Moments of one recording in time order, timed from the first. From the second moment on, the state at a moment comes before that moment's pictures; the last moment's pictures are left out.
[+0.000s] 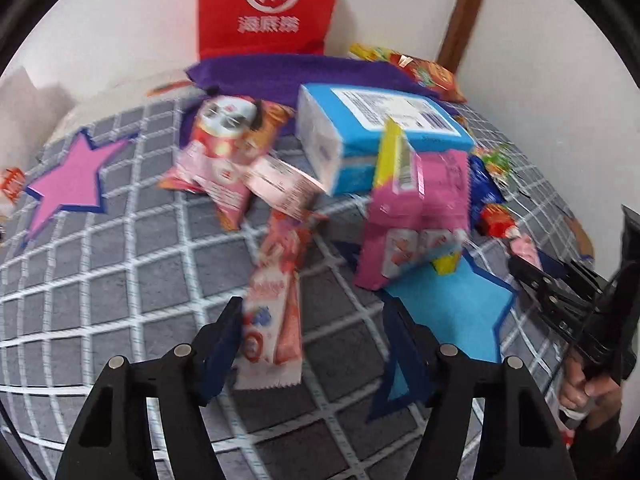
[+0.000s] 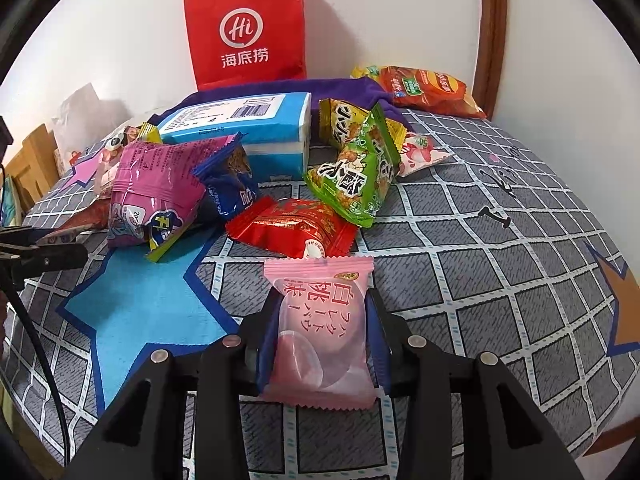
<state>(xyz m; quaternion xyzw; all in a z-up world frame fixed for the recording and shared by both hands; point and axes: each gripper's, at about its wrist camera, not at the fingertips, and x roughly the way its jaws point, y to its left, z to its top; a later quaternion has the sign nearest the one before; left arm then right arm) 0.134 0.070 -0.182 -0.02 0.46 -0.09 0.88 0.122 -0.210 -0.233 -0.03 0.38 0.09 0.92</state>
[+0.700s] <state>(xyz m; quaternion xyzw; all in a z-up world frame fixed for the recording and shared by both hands) 0.162 0.063 -0.190 0.02 0.46 -0.07 0.88 0.112 -0.219 -0.219 -0.02 0.40 0.10 0.91</state>
